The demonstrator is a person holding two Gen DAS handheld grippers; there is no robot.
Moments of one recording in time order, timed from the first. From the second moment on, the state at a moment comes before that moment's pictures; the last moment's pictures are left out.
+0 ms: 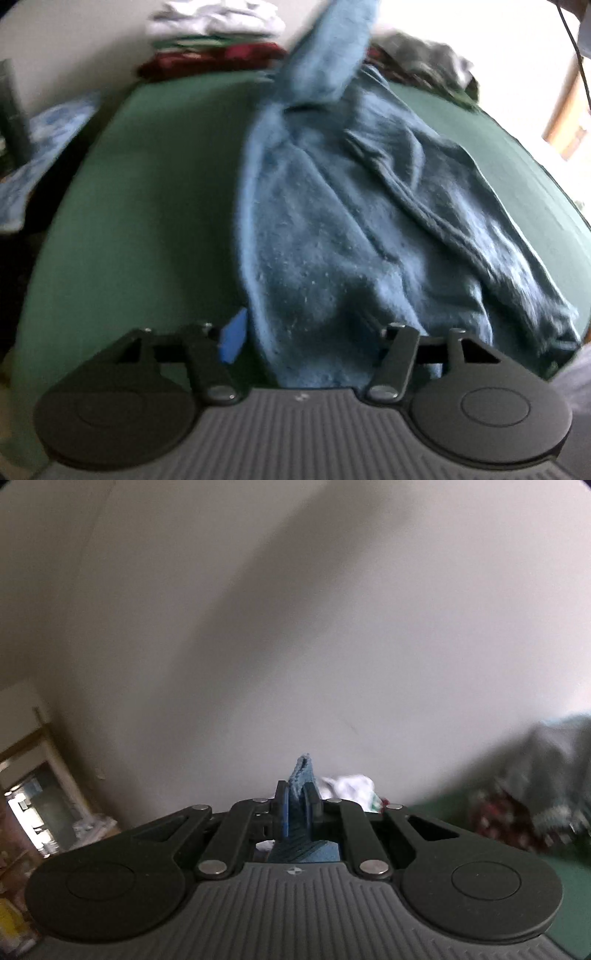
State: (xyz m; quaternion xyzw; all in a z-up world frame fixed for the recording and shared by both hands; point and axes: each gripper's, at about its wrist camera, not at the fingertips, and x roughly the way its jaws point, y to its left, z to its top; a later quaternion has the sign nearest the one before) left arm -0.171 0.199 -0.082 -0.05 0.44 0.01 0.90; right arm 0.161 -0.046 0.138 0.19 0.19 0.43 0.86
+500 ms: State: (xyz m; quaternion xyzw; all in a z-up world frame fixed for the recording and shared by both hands) left arm -0.155 0.143 -0.051 -0.02 0.41 0.06 0.91; right arm 0.208 -0.047 0.153 0.21 0.18 0.46 0.84
